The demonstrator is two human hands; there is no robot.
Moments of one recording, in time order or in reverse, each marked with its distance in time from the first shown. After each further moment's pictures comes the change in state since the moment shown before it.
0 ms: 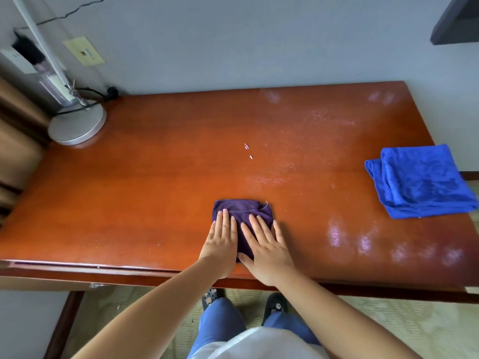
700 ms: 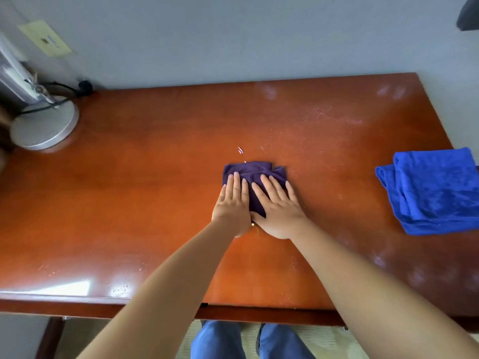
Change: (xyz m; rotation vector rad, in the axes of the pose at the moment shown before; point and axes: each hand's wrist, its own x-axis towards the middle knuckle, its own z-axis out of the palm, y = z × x) left_hand 0.112 0.002 -0.067 -0.031 0.094 0.009; right_hand 0.101 0.074 -0.057 -0.034 0.018 0.039
